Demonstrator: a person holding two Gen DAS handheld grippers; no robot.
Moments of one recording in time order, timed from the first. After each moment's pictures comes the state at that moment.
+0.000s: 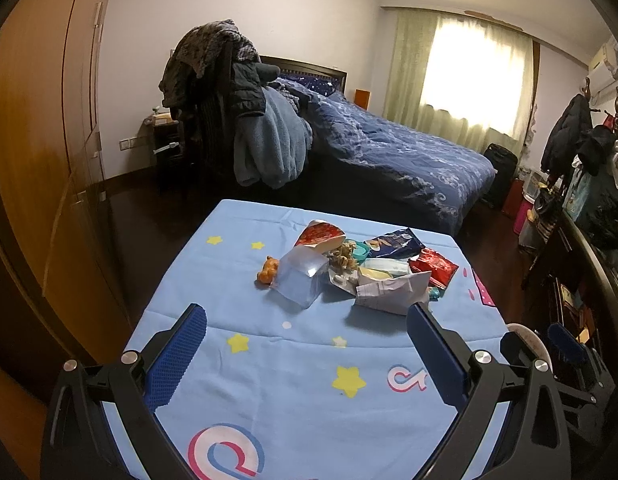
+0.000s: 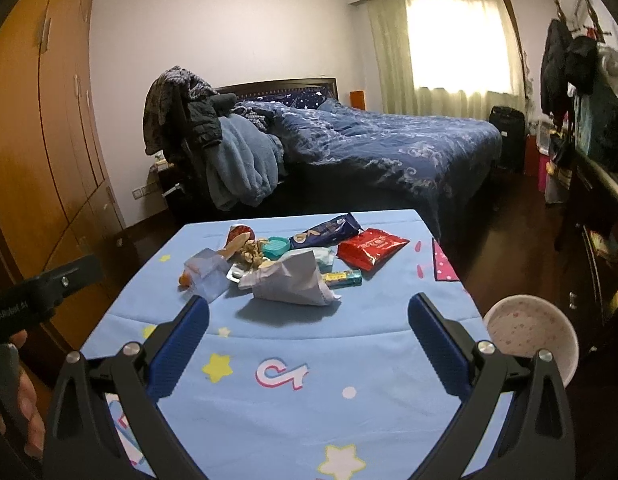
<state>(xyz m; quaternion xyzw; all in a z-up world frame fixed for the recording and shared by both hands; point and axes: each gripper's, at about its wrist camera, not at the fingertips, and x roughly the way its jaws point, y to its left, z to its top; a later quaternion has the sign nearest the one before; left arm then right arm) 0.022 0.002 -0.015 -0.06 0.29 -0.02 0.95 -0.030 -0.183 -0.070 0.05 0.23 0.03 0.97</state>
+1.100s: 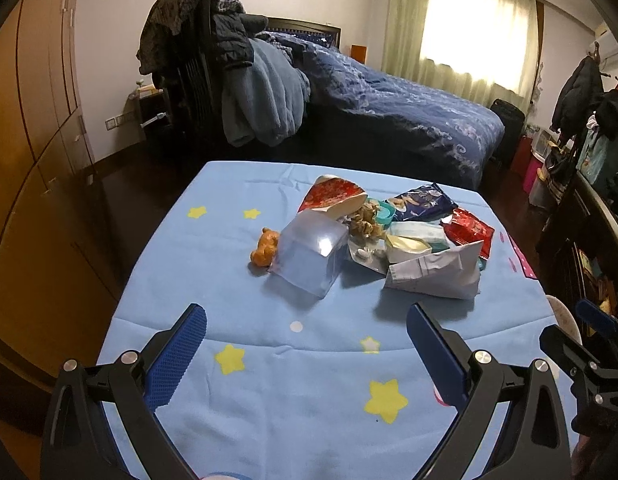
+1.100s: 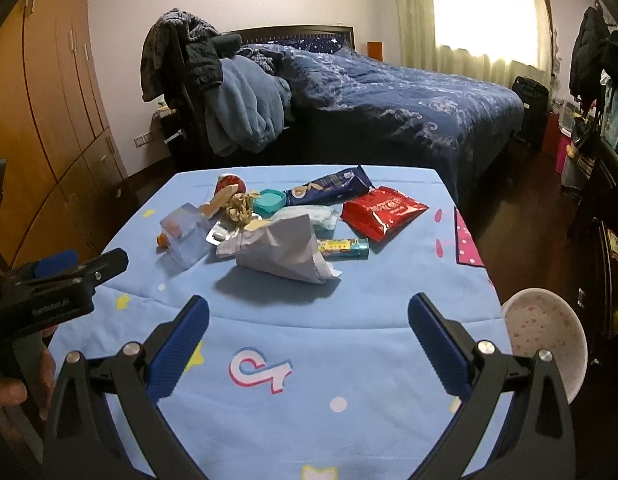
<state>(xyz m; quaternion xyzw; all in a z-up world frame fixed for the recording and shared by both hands) 0.098 0.003 -0.069 -0.02 0.37 -0.02 0.93 0.040 -0.193 -0.097 0.03 0.33 0.05 0.94</state>
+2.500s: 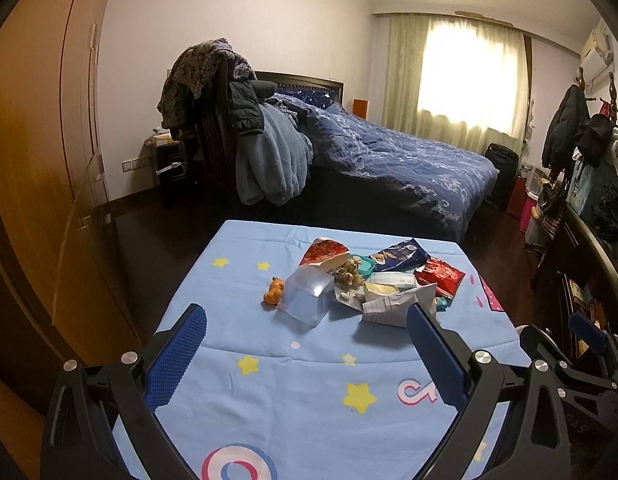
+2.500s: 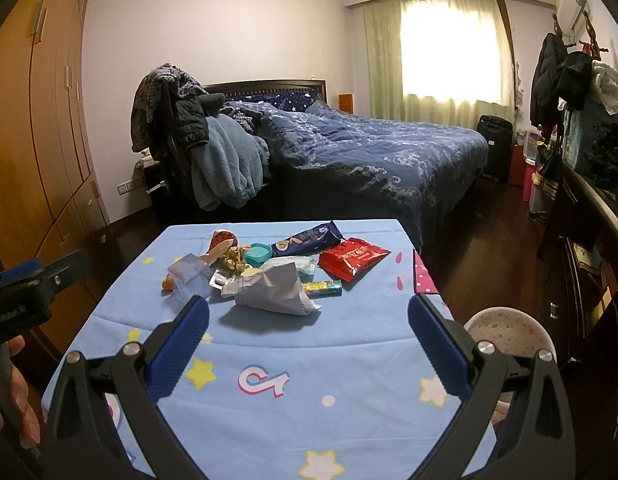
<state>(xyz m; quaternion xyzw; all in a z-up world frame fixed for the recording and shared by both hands) 0.023 -0.003 -0.004 -0.03 0.27 -0.01 0.96 -0.027 -0.187 -0.055 0.03 0.23 0.00 0.97</state>
